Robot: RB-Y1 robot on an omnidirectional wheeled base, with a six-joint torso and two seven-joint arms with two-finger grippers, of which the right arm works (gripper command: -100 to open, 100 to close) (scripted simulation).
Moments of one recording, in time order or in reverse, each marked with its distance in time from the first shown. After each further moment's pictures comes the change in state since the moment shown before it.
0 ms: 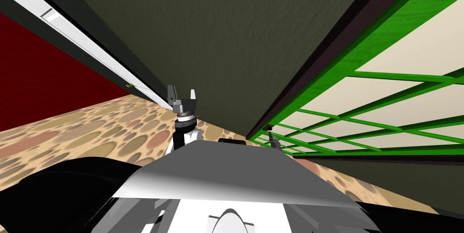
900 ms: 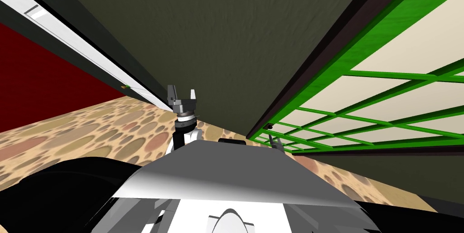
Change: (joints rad) arm 0.032 -0.016 -0.014 0.024 0.040 -0.048 0.227
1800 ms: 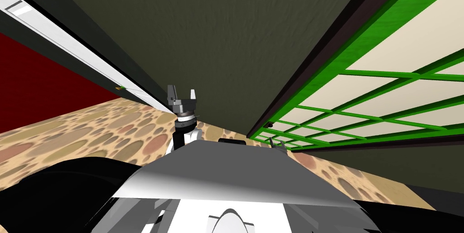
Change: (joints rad) arm 0.038 -0.017 -0.015 0.013 0.040 -0.042 0.232
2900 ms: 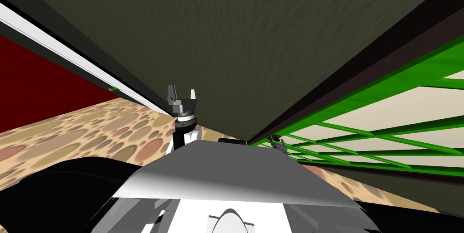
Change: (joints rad) arm -0.044 -0.003 -0.025 0.024 0.005 0.030 0.048
